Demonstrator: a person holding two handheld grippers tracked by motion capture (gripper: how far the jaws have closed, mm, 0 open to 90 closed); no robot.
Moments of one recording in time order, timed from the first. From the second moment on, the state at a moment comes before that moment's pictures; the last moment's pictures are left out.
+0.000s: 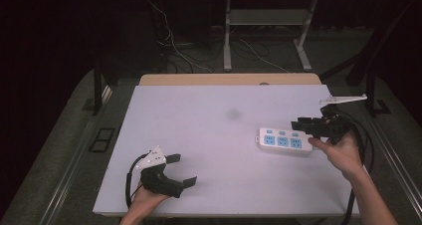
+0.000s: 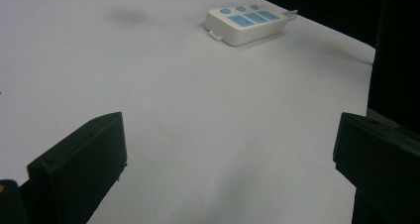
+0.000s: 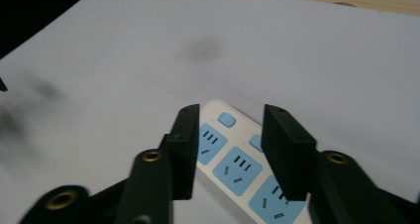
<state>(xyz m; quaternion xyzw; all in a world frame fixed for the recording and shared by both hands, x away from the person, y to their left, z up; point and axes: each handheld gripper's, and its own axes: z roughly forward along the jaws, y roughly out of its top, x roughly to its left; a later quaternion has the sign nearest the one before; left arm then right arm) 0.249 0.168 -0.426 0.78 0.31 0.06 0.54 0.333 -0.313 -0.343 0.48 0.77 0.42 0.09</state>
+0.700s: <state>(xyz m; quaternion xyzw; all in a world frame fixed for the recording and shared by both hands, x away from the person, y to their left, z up) 0.249 0.169 -0.426 0.78 0.31 0.06 0.54 0.300 -0.290 -0.361 0.44 0.75 0.48 0.06</state>
